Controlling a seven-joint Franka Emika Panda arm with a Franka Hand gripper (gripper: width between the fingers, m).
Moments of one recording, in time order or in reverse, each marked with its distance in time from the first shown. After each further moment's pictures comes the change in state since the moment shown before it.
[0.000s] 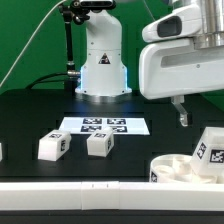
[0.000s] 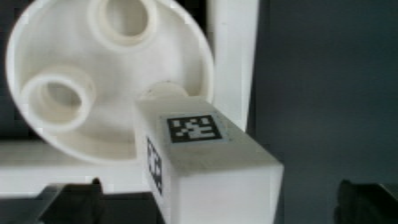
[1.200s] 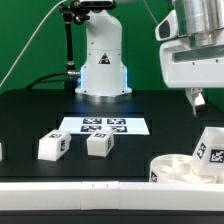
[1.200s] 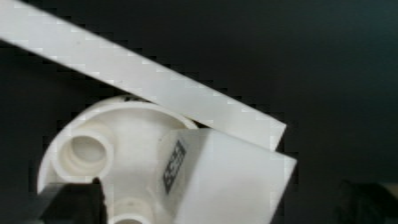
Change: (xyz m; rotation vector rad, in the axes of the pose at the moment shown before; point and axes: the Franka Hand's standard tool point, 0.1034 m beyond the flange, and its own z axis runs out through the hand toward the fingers) arm 0.003 -0.004 -0.002 0.067 -0.004 1.197
